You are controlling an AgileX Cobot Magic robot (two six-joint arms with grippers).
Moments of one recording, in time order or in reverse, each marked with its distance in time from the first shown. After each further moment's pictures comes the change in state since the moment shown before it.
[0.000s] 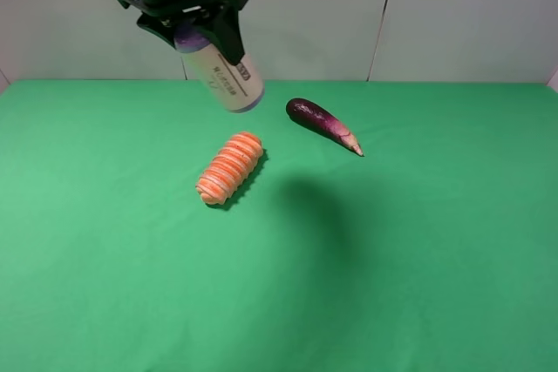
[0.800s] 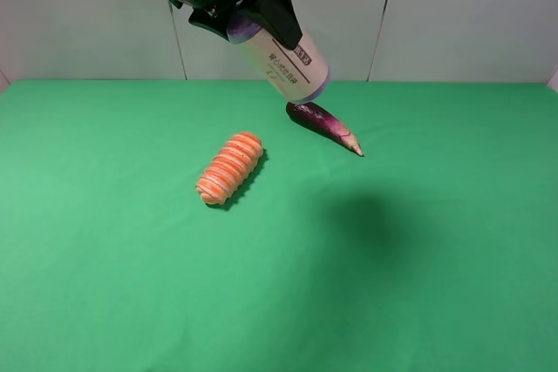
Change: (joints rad) left arm -0.033 0.000 0.000 -0.267 -0.076 0.167; right arm 0.000 0.000 0.000 0.000 0.000 0.000
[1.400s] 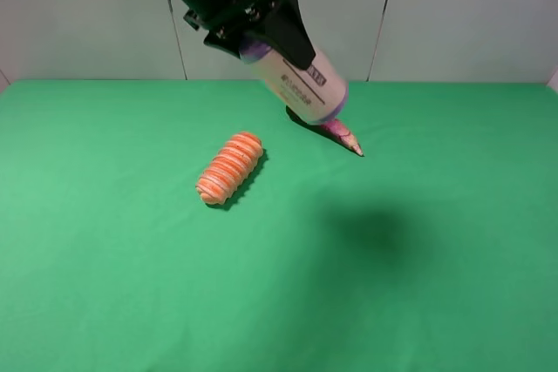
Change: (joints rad) left arm 0.000 0.000 0.091 -0.156 -0.005 0.175; right arm 0.000 0.000 0.000 0.000 0.000 0.000
